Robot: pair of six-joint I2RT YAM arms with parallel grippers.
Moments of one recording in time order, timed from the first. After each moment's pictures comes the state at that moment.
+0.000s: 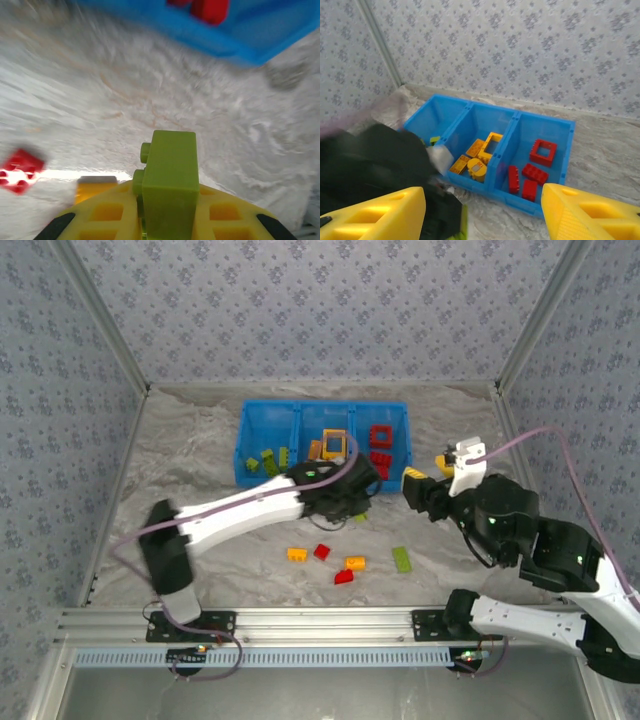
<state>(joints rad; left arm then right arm) -1.11 1.67 1.54 -0.87 -0.21 -1.33 1.08 0.77 1.32 -0.89 0.58 0.30</state>
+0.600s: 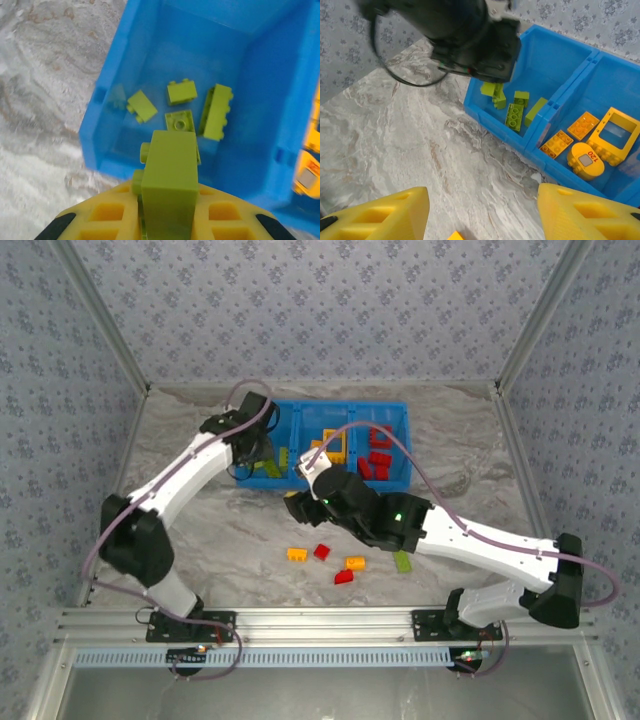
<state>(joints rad) -0.49 1.68 1.46 -0.87 -0.29 -0.70 1.17 1.31 1.24 -0.46 0.37 0.28</state>
